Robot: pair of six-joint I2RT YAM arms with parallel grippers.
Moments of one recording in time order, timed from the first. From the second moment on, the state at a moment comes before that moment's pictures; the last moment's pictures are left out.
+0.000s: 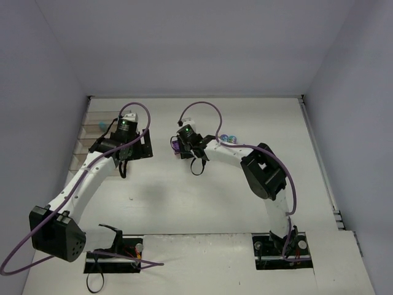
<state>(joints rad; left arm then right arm) -0.31 1.26 1.12 -0.75 -0.16 -0.40 0.78 2.10 1.47 -0.23 0.21 0.40</state>
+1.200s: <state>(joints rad) -0.36 1.31 1.07 -0.20 0.44 -0.74 0.76 1.40 0.97 0.07 0.03 0.23</state>
